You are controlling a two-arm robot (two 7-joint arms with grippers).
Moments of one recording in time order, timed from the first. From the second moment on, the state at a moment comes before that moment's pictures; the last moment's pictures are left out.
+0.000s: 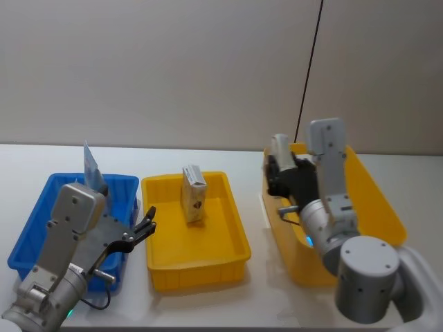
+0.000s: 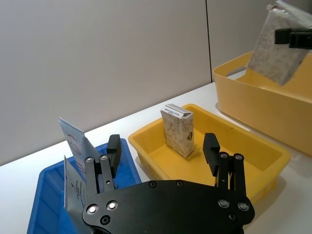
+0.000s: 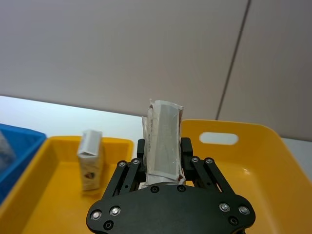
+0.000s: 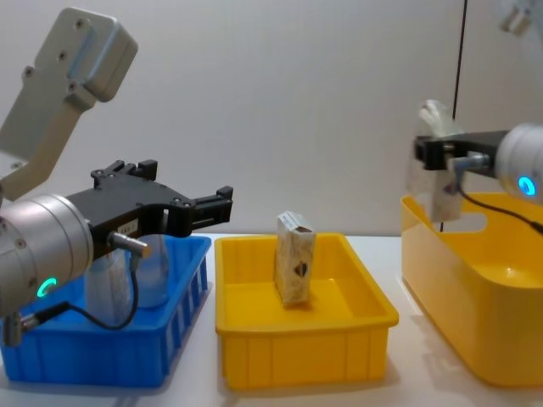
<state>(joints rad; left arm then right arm) -0.24 0.38 0.45 -1.63 -0.20 0.01 -0.01 0.35 0.07 -0.27 -1.50 0.07 0.29 -0.07</state>
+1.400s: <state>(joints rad) -0.24 0.38 0.45 -1.63 -0.20 0.01 -0.01 0.35 0.12 -0.17 -1.49 0.04 0.48 -0.06</state>
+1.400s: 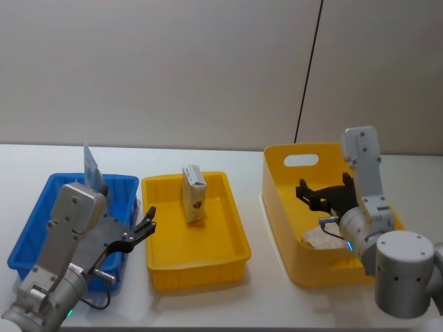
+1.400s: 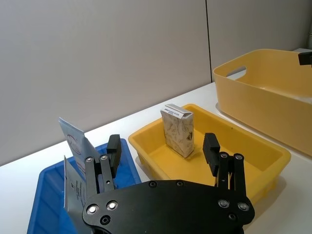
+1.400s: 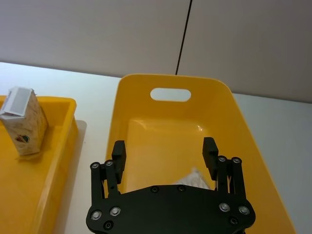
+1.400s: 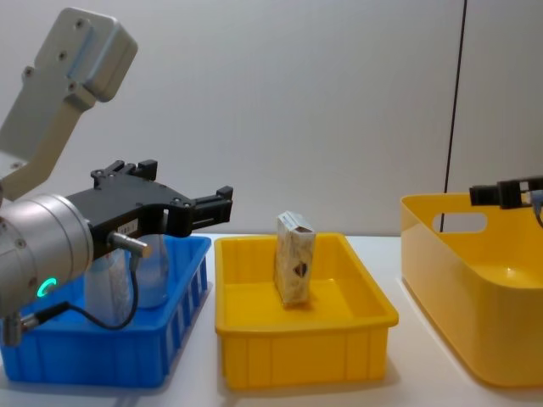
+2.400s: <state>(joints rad) -0.19 0.36 0.38 -1.66 -0.18 0.08 0.10 0.34 0.12 -0.18 -1.52 0.05 0.44 -0.02</state>
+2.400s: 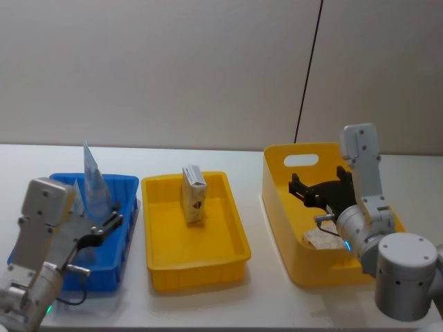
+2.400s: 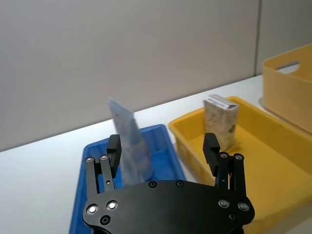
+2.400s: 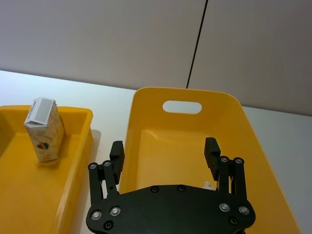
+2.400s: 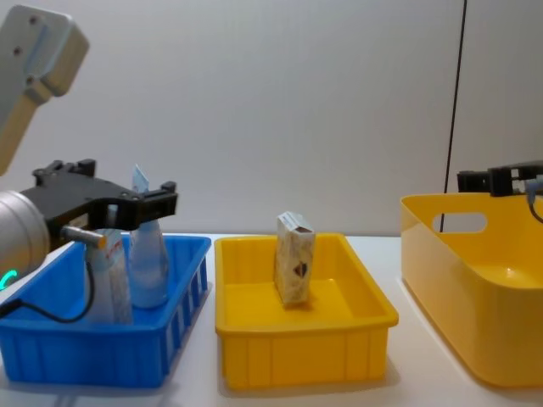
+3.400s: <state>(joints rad) -0.21 0.30 0.28 -1.50 -0.26 0.08 0.09 0.34 0.12 -0.18 -1.53 0.05 0.44 -0.02</state>
